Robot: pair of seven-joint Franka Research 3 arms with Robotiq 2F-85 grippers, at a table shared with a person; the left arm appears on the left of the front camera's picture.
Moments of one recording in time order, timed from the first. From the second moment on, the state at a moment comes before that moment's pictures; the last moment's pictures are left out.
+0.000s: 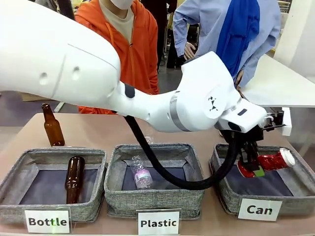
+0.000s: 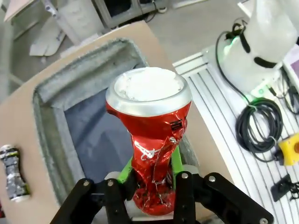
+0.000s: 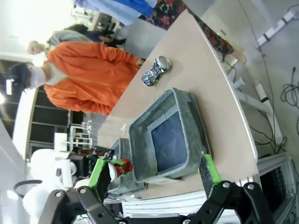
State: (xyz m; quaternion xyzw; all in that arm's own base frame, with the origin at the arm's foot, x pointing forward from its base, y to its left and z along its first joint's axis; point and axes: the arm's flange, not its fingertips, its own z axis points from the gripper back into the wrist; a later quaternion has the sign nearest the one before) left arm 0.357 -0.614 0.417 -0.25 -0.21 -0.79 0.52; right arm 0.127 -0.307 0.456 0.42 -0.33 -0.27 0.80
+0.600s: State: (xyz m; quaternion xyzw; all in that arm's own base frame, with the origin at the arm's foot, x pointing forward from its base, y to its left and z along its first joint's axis) left arm 0.367 -0.643 0.405 -0.22 -0.26 -0.76 0.55; right arm 0.117 -0.309 0.453 0.44 -0.32 -0.27 0.79
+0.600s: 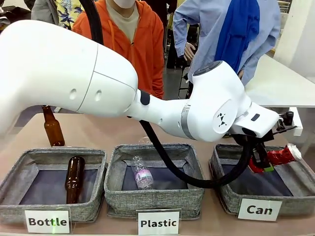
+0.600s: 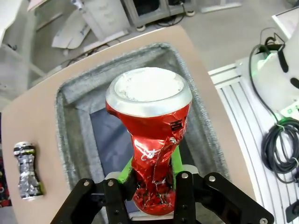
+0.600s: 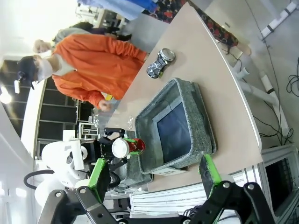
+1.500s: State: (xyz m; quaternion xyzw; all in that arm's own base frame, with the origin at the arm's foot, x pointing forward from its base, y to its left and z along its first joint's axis) left arm 0.378 -0.641 0.424 -0.21 -0.27 -0.75 0.56; right arm 0.123 -0.307 0.456 0.43 -0.32 -0.26 0.80
